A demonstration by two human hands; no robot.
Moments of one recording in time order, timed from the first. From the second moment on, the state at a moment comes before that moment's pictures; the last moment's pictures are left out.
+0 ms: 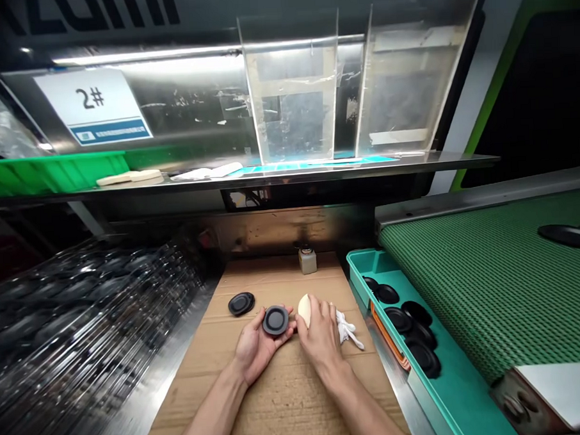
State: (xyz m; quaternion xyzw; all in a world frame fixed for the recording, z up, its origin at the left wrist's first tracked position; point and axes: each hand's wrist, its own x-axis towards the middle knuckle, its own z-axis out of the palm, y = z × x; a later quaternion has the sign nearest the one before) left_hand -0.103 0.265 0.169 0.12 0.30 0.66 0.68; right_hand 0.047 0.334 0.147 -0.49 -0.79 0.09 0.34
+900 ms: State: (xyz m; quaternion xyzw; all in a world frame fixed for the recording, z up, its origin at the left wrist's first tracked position) left_hand -0.077 0.267 0.169 0.14 0.31 0.68 0.65; right_hand 0.013 0.285 0.181 -0.52 -0.82 0.10 0.22
